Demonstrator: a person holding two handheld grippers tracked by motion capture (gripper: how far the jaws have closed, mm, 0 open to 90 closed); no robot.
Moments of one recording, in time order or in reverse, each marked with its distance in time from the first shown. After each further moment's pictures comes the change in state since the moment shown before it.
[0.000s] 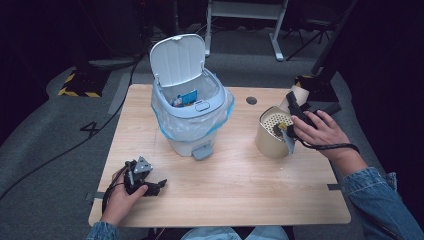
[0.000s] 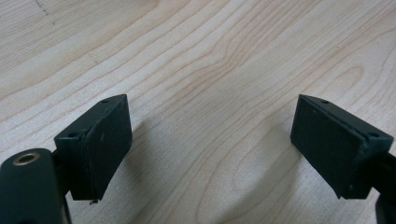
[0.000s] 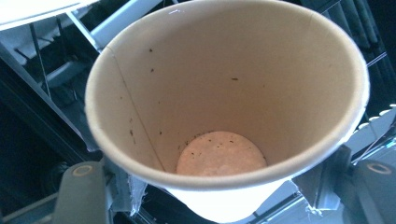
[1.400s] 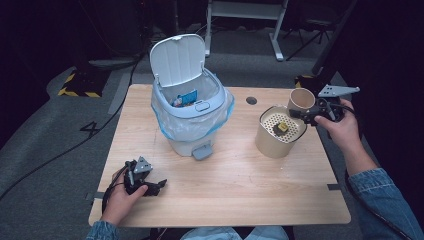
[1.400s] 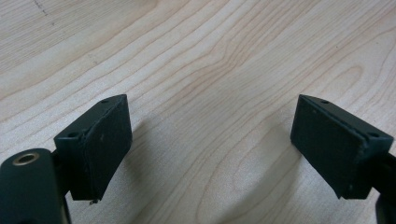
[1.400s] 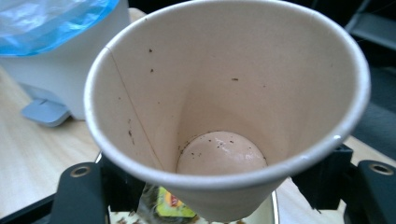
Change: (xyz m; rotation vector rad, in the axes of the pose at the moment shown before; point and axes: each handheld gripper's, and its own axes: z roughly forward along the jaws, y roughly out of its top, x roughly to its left) left arm 0.000 0.000 0.000 -0.001 -0.005 -0.006; right arm 0.040 -0.080 0.030 -0.669 0.872 2.115
